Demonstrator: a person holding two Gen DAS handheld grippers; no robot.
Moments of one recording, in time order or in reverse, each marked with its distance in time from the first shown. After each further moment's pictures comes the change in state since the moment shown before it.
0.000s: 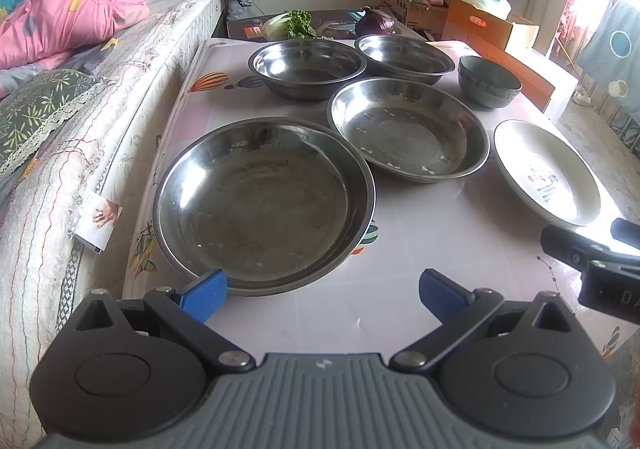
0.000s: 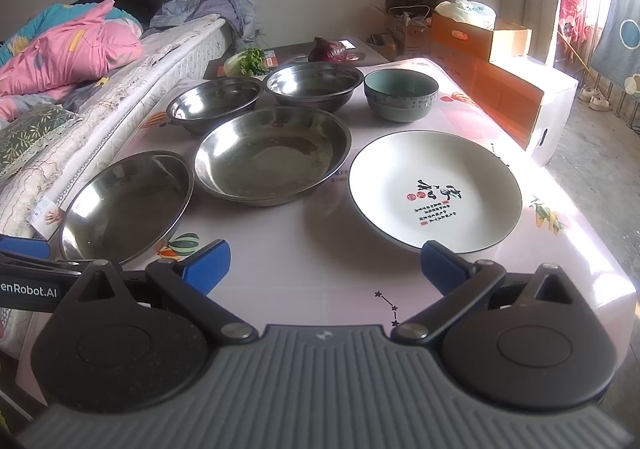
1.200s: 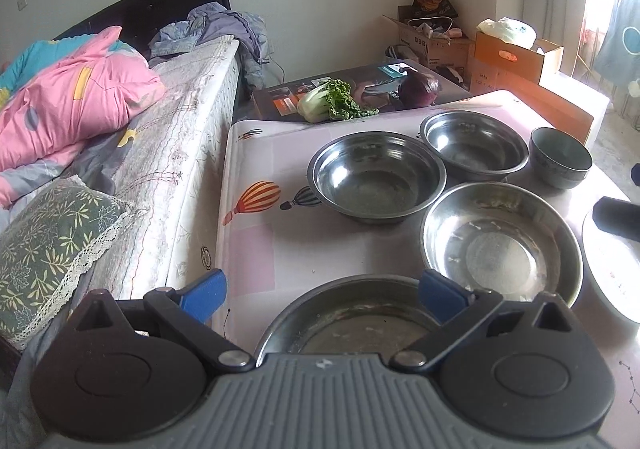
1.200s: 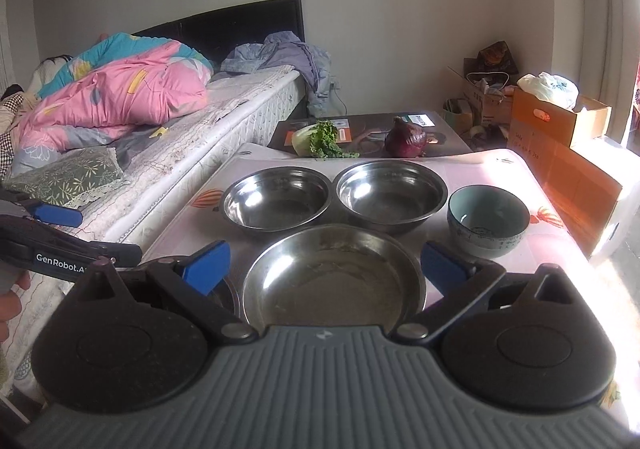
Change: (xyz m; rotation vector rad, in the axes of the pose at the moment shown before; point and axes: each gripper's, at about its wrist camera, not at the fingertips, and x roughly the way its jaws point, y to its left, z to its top) left arm 0.049 0.056 0.132 0.115 -0.119 0.105; right arm 0.063 0.022 0.129 -0.136 -0.144 0.247
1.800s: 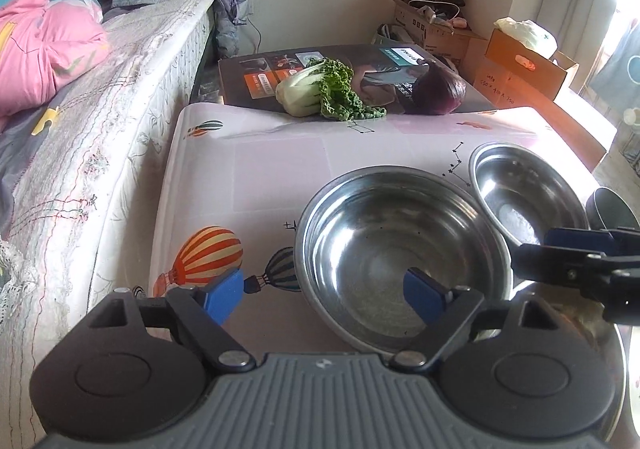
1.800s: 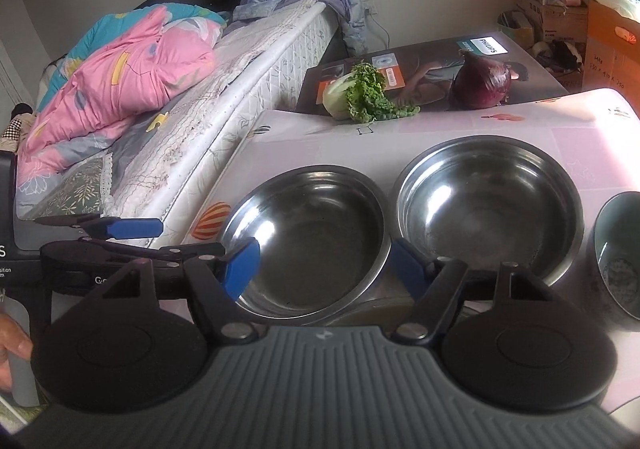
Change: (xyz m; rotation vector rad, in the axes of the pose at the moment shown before) left arm 0.163 0.030 0.081 -0.107 0.109 -0.144; right arm 0.224 -0.019 0.065 0.164 0.255 0.145
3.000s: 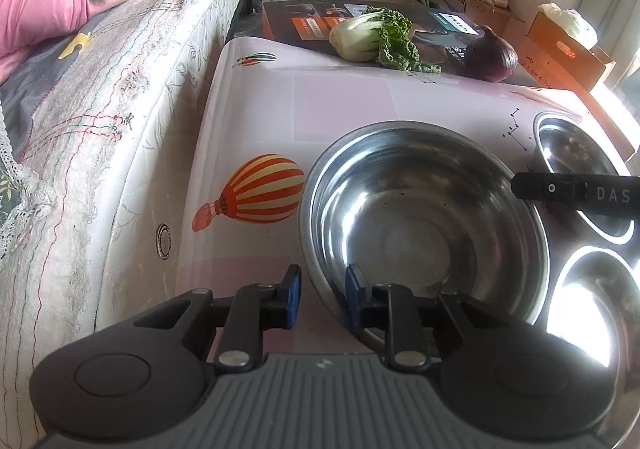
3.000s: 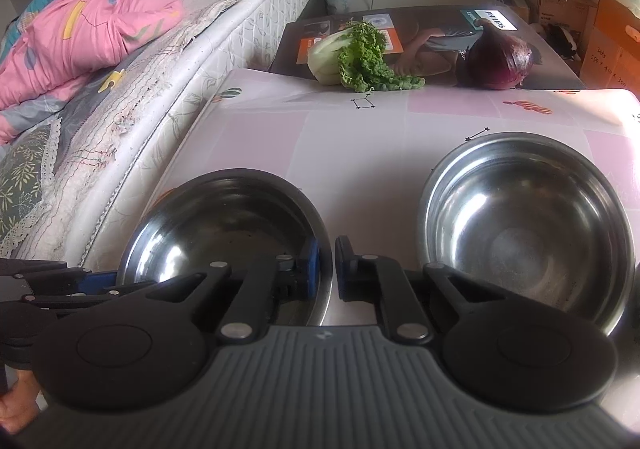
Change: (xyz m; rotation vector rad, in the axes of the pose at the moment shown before) left arm 0.014 0.046 -0.029 -0.100 0.112 0.036; right arm 0.080 0.022 0.024 -0.031 0.122 -0.098
